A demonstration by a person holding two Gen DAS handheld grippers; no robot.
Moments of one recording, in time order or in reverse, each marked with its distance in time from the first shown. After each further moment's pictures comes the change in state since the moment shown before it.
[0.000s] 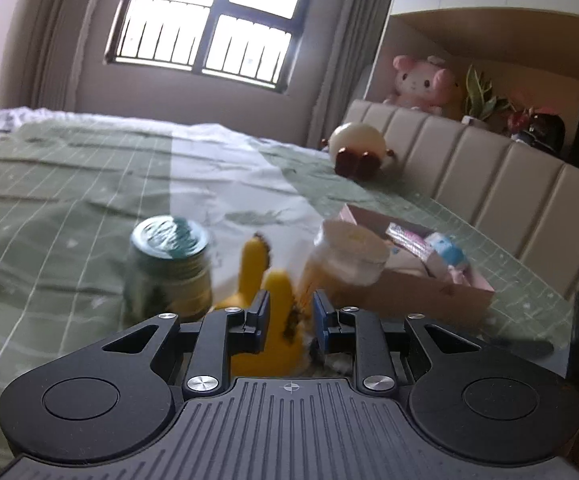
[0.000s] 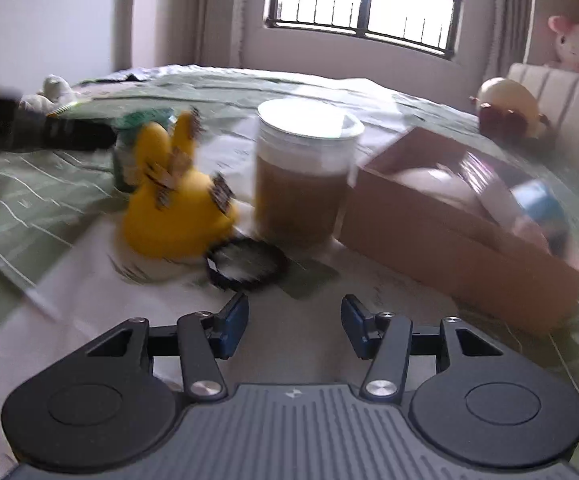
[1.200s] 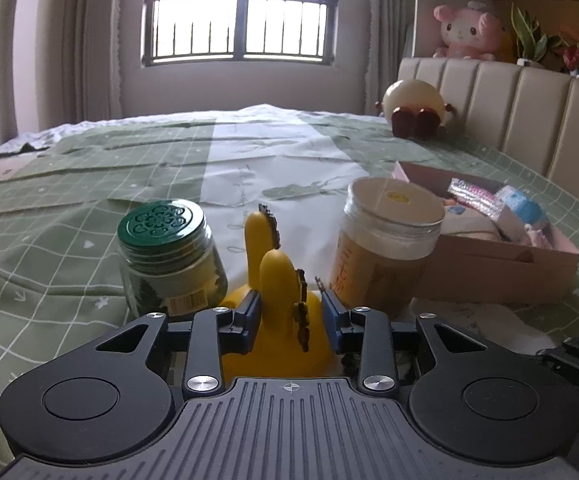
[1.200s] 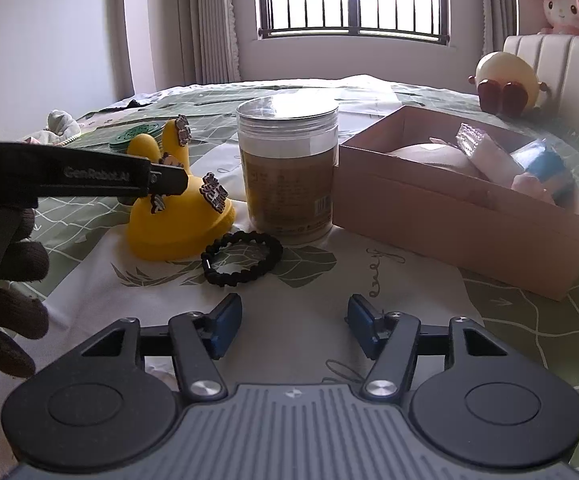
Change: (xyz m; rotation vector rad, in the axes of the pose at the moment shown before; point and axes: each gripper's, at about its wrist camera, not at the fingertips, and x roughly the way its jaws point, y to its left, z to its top) left arm 0.061 -0.030 -0.012 0.097 0.089 0.239; right arm 0.000 -0.020 -0.012 0.112 -0.032 0.091
